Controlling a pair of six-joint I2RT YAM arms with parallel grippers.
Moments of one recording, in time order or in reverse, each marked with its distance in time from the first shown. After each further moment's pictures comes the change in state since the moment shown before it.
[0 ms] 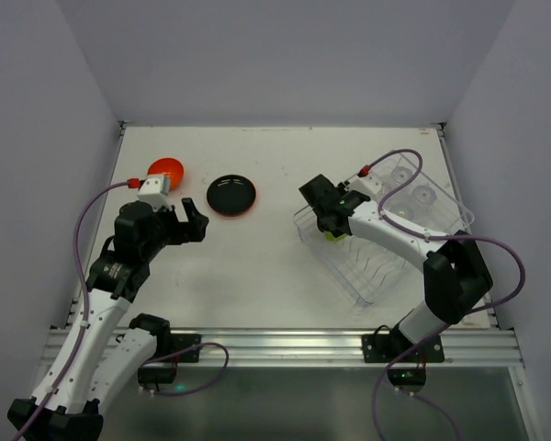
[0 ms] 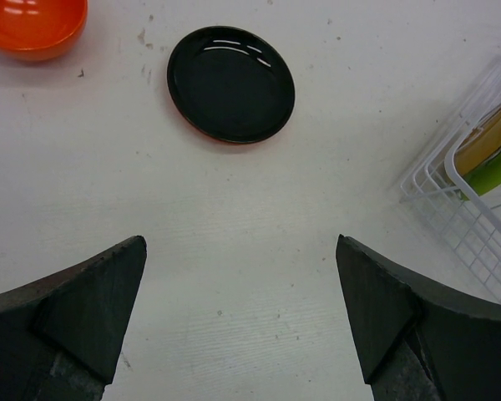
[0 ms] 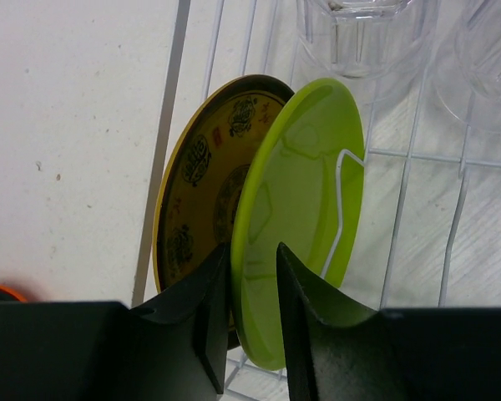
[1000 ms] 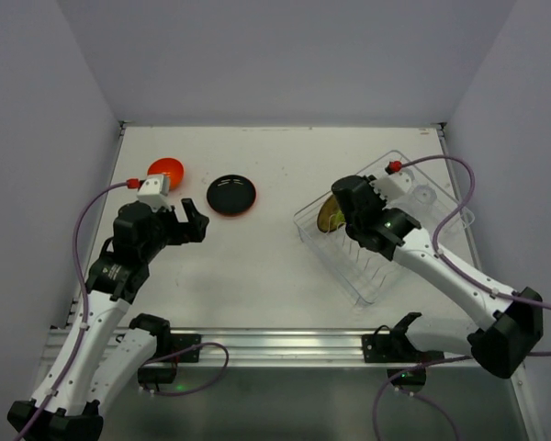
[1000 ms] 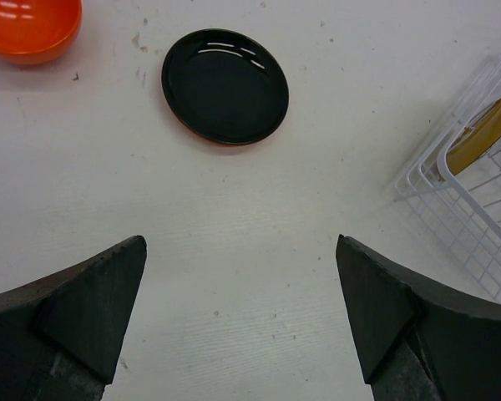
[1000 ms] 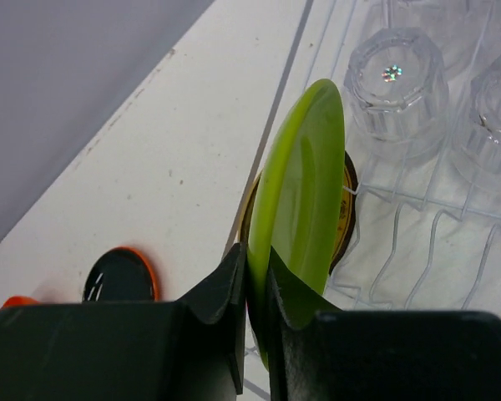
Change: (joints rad) left arm 0.000 -0.007 0.000 0.002 0.014 0.000; right arm 0.016 -0.342 -0.079 0.087 0.008 -0.164
